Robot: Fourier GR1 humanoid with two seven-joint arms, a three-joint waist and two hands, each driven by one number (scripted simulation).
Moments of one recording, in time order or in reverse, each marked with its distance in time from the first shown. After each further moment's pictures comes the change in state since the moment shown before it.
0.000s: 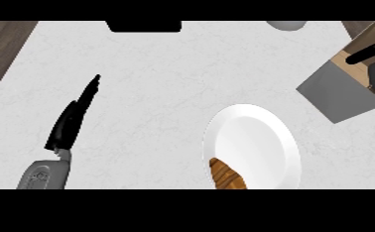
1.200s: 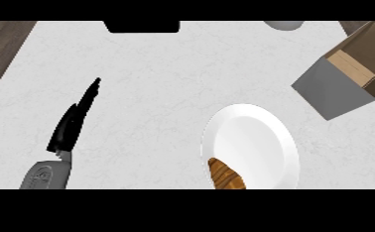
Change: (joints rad) left arm 0.001 -0.004 0.014 0.060 -0.013 0.007 -0.057; right arm 0.329 0.097 -0.295 -0.375 -0.573 -0.655 -0.627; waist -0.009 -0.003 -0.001
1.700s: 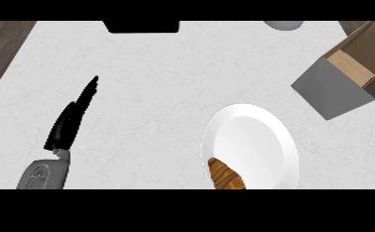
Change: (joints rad) left arm -0.008 0.004 0.013 -0.012 0.007 -0.017 0.018; right arm 0.316 0.049 -0.081 -0.267 -0.243 0.021 -0.164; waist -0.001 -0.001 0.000
